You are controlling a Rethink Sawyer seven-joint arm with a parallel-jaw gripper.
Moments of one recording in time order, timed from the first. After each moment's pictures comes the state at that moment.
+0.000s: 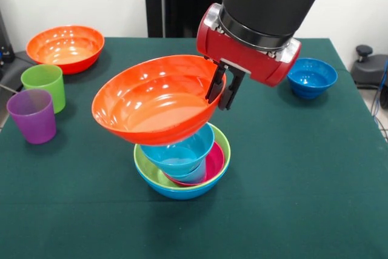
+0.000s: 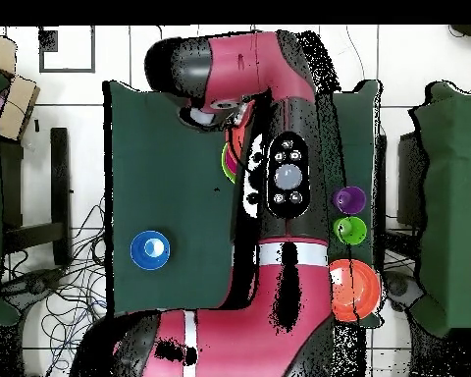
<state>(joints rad) -0.17 -0.41 0.18 0.75 -0.41 1.35 2.19</state>
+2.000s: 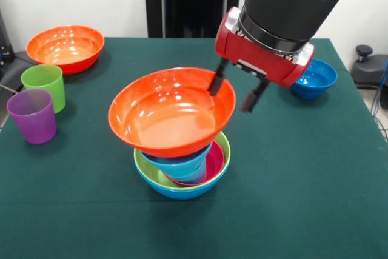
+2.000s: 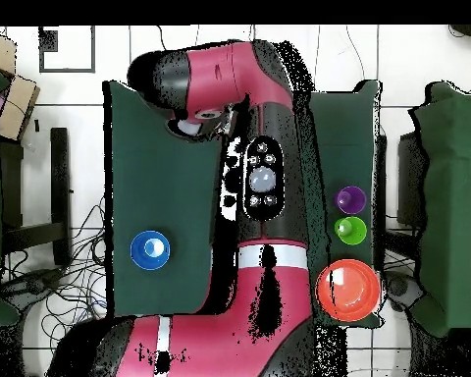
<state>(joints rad) -0.12 -0.41 0.13 0.79 -0.41 1.34 2.19</state>
